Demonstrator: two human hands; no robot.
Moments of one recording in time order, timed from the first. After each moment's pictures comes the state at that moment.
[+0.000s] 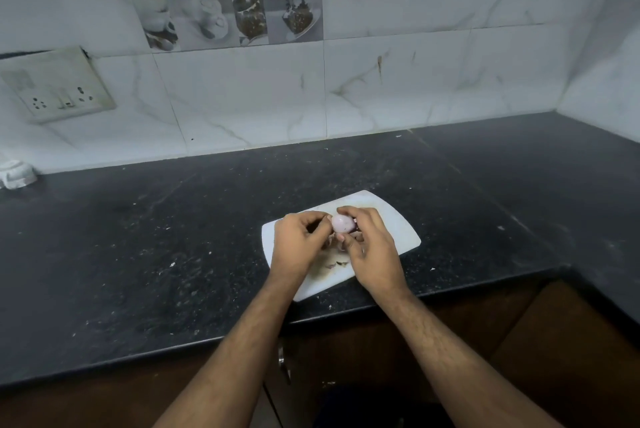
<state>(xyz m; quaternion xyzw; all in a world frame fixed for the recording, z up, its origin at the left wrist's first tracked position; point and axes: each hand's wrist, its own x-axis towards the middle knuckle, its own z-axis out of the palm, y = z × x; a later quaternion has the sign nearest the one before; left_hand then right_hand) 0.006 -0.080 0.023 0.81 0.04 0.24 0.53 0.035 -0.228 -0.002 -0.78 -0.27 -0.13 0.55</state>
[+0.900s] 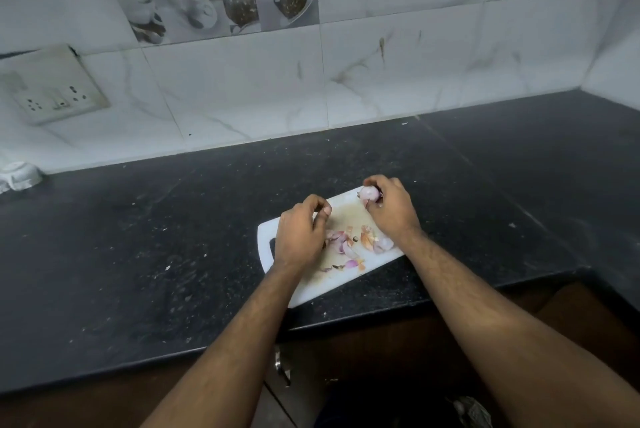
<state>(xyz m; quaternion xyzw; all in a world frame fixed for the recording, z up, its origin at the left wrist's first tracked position) 0.056 -0.076 0.005 0.90 0.07 0.22 0.36 0.160 -0.247 -0.002 -0.88 -0.15 -0.08 0.44</state>
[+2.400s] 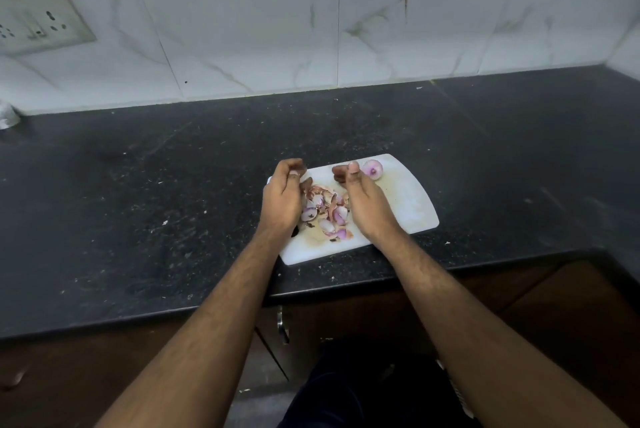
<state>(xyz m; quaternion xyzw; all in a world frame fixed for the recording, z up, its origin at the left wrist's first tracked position) 0.044 -0.045 -0.010 0.73 0.17 0.20 0.62 0.081 -0.199 -0.003 -0.80 -0.16 0.07 0.58</state>
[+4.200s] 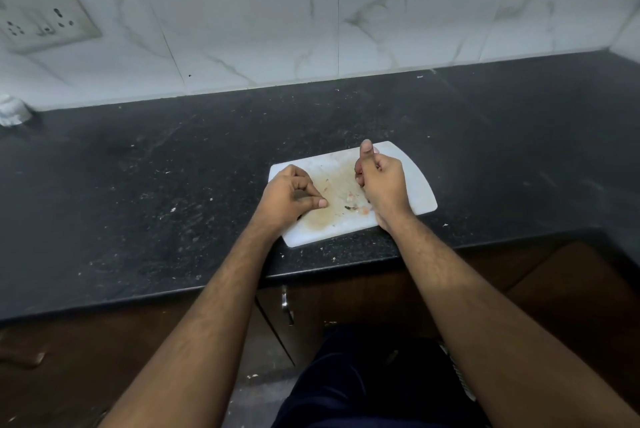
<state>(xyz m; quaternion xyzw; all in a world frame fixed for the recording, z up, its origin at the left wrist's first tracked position) 0.022 -0.027 -0.016 0.88 0.05 0.10 0.46 0.091 -0.209 -0.002 -0.73 -0.09 -0.01 0.68</state>
